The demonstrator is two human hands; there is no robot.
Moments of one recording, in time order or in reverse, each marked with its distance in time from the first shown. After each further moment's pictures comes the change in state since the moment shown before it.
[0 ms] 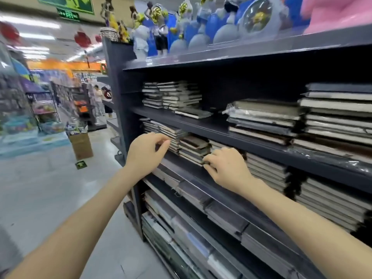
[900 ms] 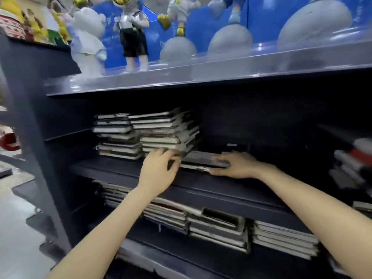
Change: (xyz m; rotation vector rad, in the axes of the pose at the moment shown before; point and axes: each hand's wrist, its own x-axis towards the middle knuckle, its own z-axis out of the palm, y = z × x) left_hand 0.320 -0.259 0.221 -0.234 -0.001 0.368; right_hand 0.323 0.130 0.170 0.170 -0.548 0.734
